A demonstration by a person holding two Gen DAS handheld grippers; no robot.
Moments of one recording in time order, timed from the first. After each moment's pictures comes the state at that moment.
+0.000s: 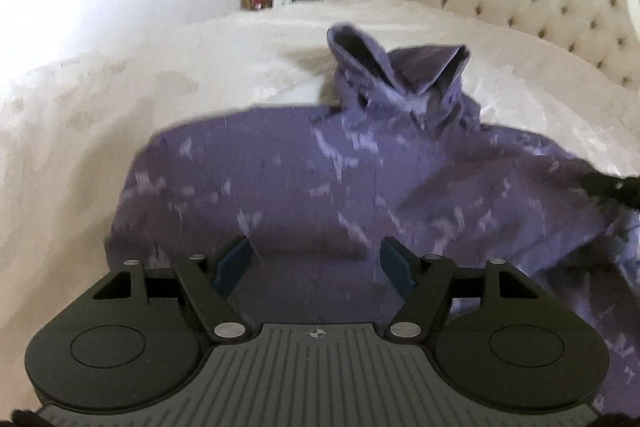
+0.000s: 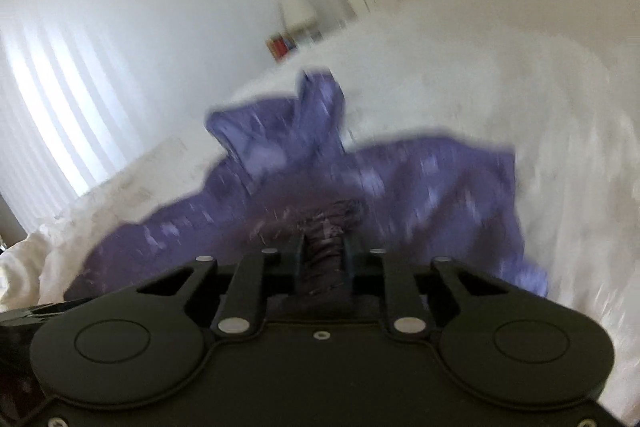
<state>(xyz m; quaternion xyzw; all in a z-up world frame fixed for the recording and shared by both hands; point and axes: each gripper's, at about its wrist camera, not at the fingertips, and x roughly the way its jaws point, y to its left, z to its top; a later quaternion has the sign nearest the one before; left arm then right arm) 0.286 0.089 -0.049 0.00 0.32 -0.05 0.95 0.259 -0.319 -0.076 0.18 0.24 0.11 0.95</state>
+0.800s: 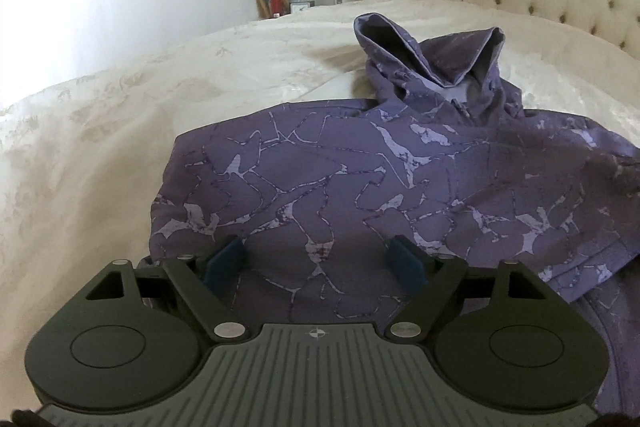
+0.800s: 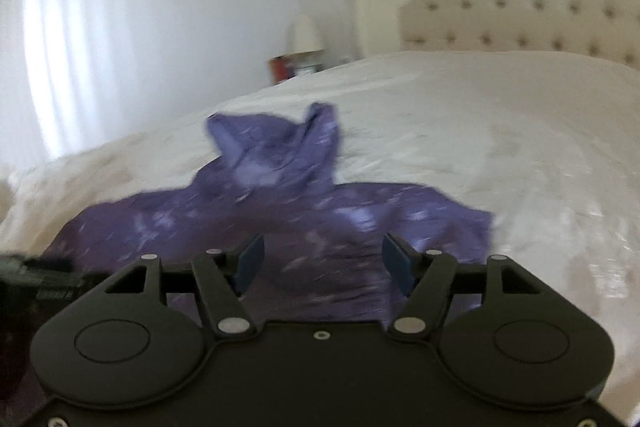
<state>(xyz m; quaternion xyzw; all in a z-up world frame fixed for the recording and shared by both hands) 0.308 0.096 -0.078 0.04 0.31 -0.02 0.95 0.246 -0.288 -0.070 0.06 0.21 0.09 0.97</state>
